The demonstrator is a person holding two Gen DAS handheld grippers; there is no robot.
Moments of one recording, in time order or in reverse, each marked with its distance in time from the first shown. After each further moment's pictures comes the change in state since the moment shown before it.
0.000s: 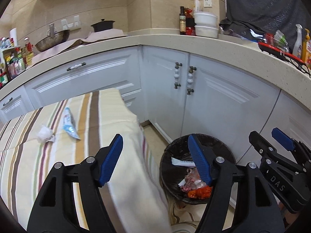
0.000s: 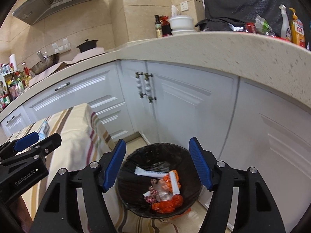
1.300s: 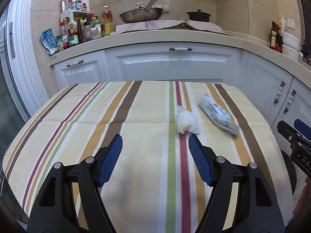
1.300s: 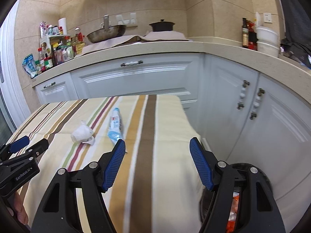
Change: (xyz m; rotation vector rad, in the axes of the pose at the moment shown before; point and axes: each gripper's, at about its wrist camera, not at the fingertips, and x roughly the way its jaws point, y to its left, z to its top) left arm -0.025 0.250 -0.036 -0.268 0.052 0.419; right arm 0.057 0.222 0.008 -0.265 0.078 0.315
